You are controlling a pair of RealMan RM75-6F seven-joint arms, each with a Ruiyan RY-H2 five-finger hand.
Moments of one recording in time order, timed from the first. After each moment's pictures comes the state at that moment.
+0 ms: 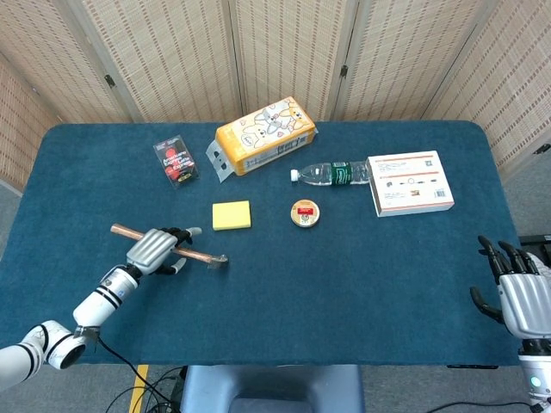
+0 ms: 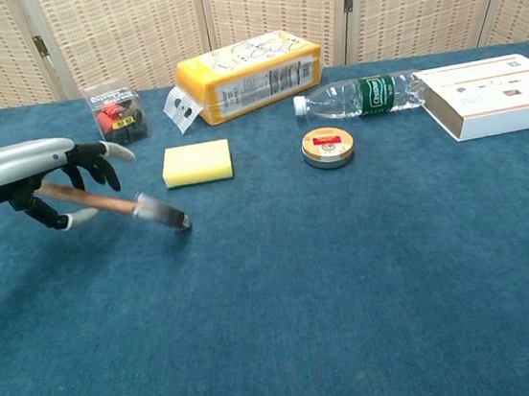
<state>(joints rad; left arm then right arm) -0.75 -1.41 -0.01 -1.23 1.46 0.91 -0.26 0.07 -1.06 0.08 -1.70 -1.49 1.50 -0.10</state>
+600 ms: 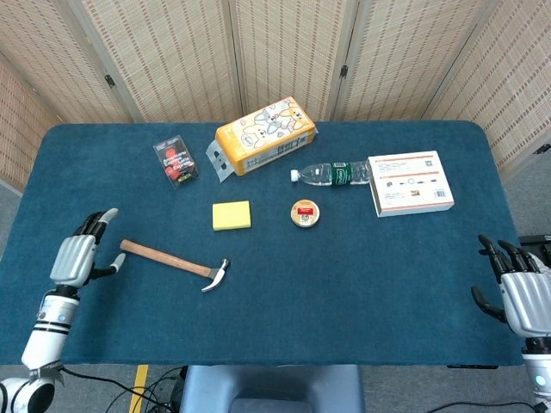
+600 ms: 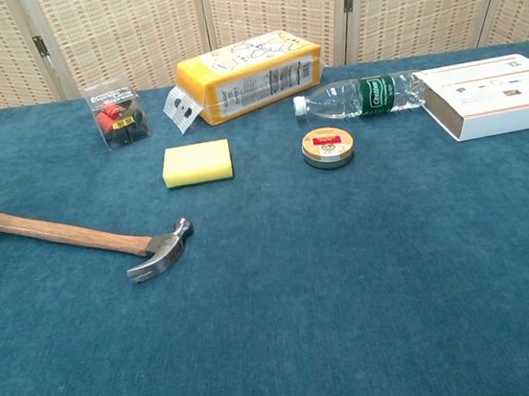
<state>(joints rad) -0.43 -1.30 -0.08 -1.45 1.24 1.31 -0.10 0.08 -1.04 0.08 -1.68 -1.50 1.48 -0.05</state>
